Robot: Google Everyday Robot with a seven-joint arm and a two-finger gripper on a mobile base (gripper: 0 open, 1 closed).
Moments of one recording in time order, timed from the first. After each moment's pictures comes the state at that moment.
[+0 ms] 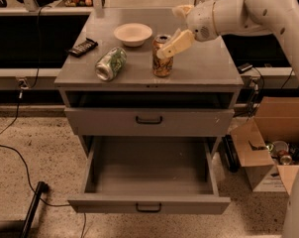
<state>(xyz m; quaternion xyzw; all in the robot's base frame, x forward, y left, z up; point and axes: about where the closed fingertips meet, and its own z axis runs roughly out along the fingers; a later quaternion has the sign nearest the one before) 0.722 -0.059 0.955 -0.54 0.63 0.22 0.51</state>
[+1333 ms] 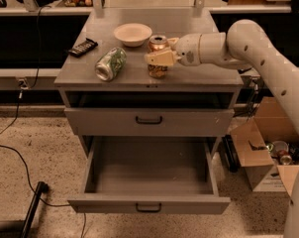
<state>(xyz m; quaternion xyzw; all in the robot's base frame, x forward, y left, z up) 0.730 -0.032 0.880 -0.44 0.66 0.33 0.51</state>
